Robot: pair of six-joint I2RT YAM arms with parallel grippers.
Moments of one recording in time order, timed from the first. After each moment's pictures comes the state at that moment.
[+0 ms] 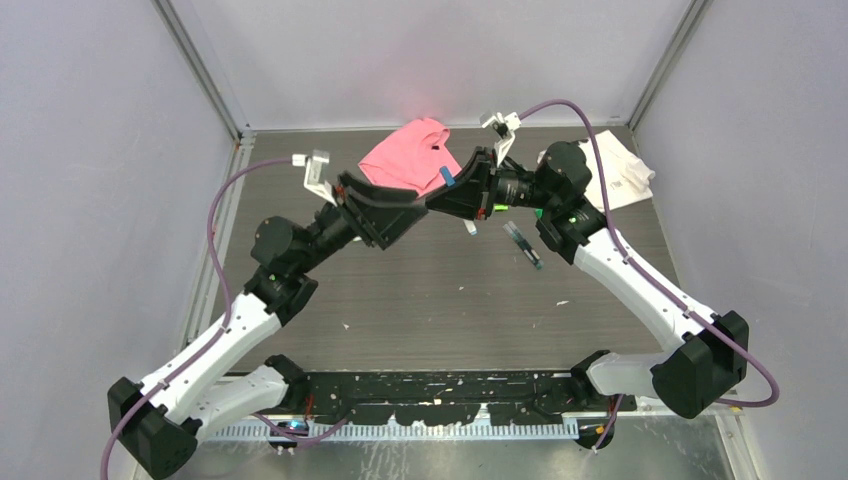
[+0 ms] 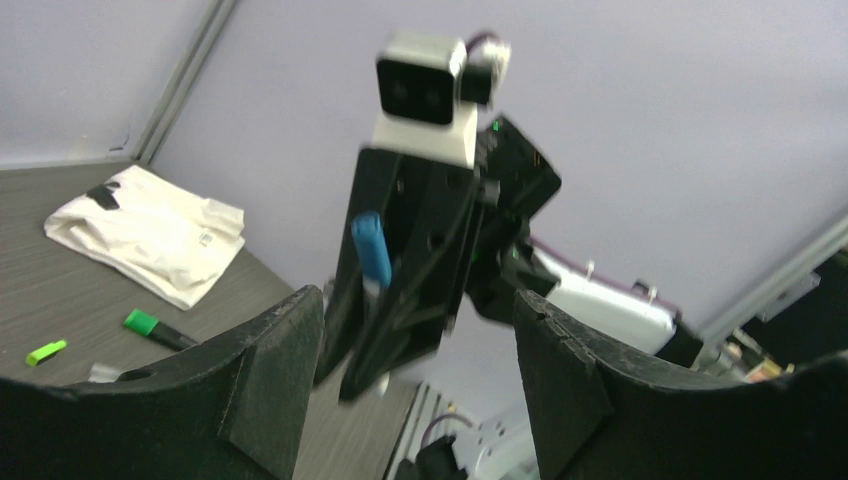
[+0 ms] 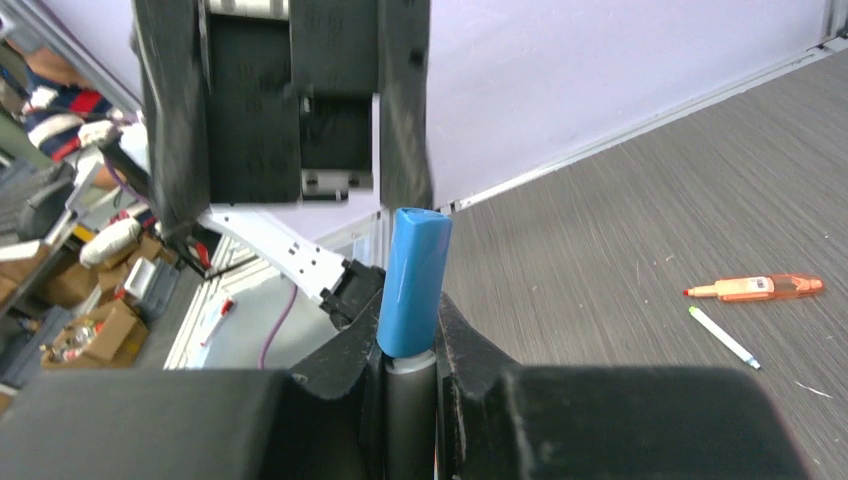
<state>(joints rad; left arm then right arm) -0.64 0.92 0.81 0.53 0.40 -0.81 0.52 1.27 1.14 0.33 -0.92 0.60</state>
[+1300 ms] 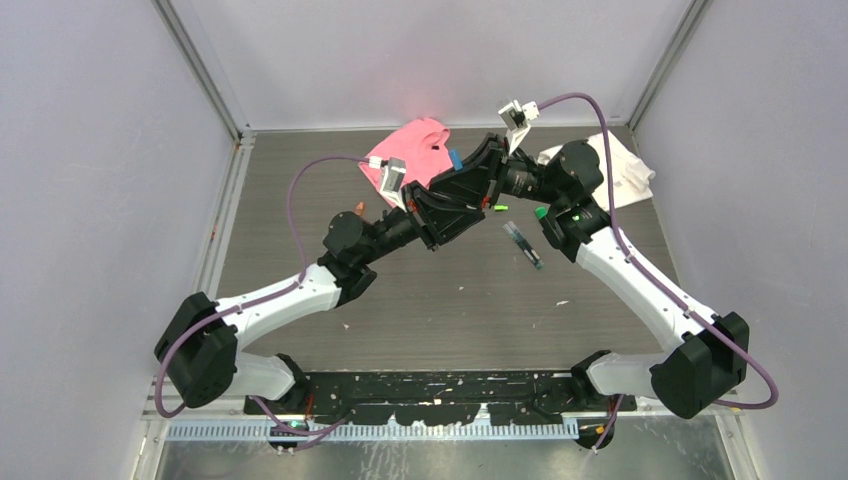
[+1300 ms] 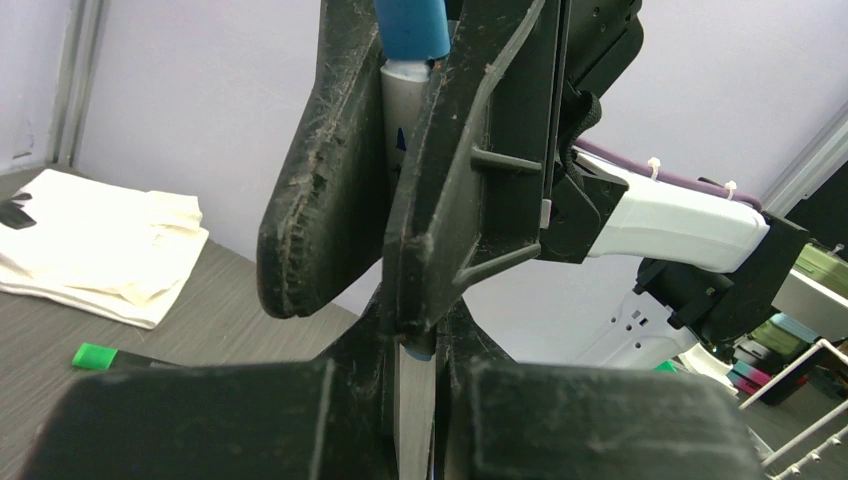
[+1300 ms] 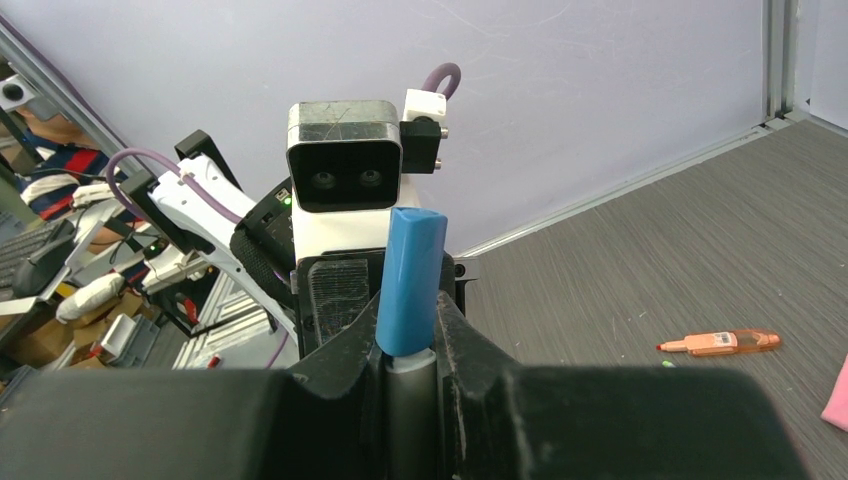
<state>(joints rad) -0.82 1.33 0.84 0.96 0.39 -0.69 0.50 1.27 1.14 0.47 -0.88 0.68</state>
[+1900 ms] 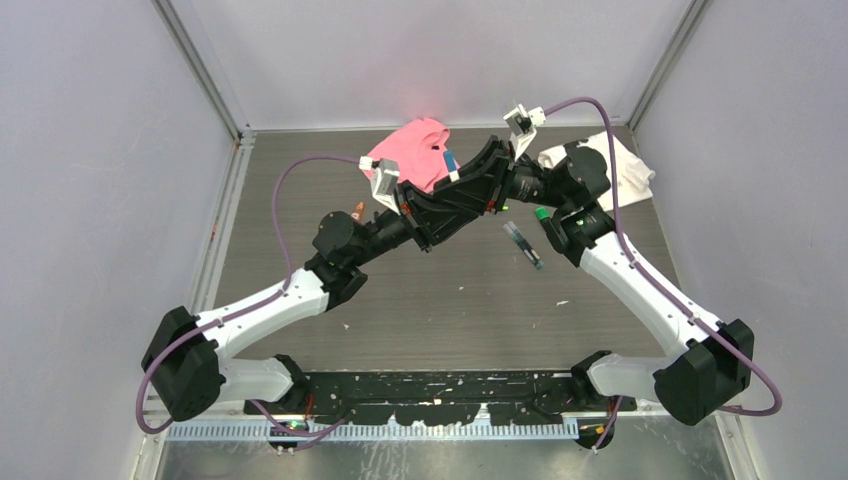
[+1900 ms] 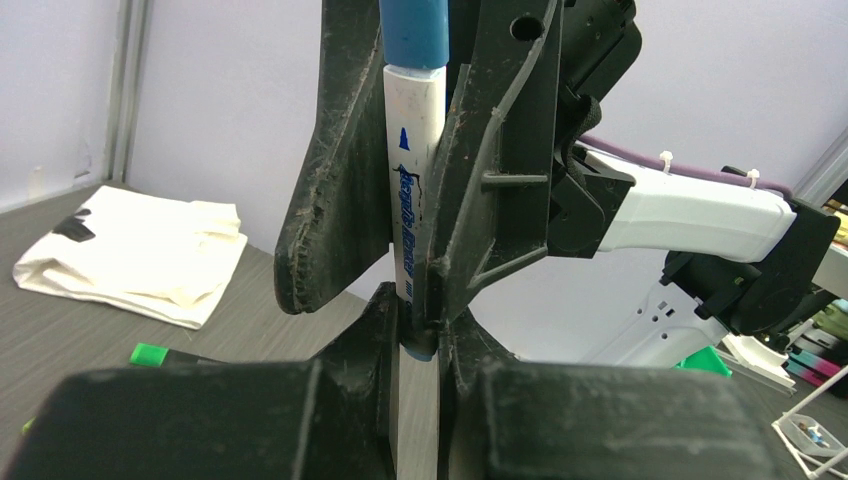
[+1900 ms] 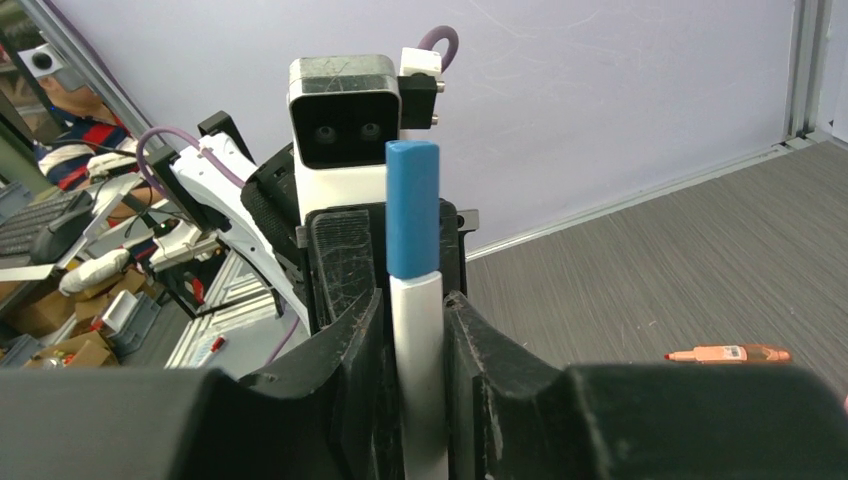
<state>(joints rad) -0.82 1.24 0.84 0.83 0.37 -0.58 0.49 1.24 1.11 0.51 -0.92 0.69</state>
